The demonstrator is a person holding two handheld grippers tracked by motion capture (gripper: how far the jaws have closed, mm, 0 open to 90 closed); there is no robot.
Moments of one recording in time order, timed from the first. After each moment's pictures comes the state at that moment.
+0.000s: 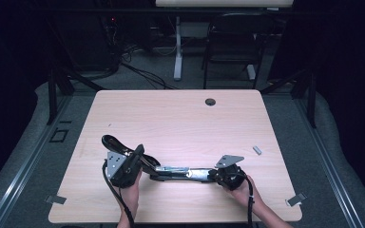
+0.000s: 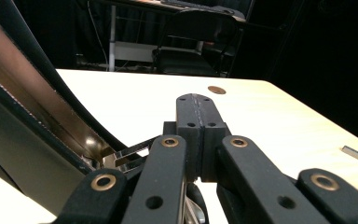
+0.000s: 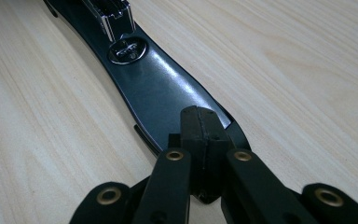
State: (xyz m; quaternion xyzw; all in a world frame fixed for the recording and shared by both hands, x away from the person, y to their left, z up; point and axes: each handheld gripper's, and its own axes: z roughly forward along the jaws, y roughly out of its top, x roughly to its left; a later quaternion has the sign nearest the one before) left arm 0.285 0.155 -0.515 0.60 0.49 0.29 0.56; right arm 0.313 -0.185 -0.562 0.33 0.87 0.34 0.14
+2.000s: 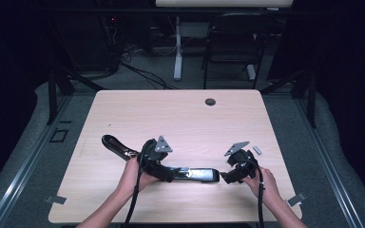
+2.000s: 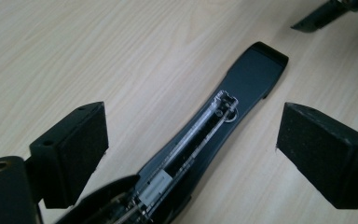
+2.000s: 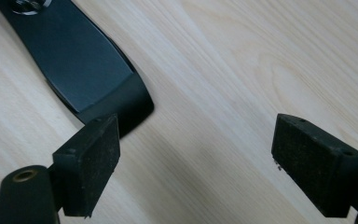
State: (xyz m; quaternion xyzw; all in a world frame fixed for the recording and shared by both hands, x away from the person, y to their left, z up) left arm 0.320 0.090 -0.477 0.89 0.28 0.13 0.33; right arm 0.341 -0.217 -0.531 0.36 0.89 0.21 0.15
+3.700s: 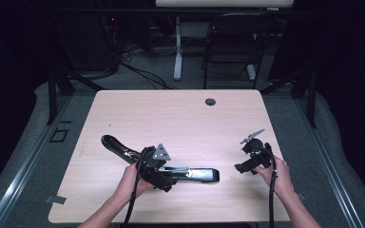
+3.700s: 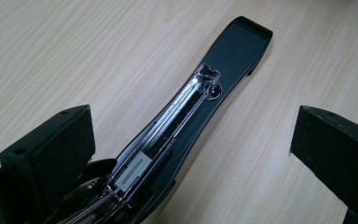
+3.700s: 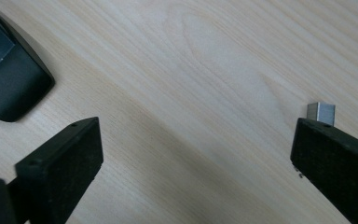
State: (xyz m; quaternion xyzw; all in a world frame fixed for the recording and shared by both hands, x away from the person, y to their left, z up) left arm 0.318 0.093 -0.492 0.91 0.26 0.10 0.32; right arm 0.374 -0.266 -0.528 0.44 0.87 0.18 0.12
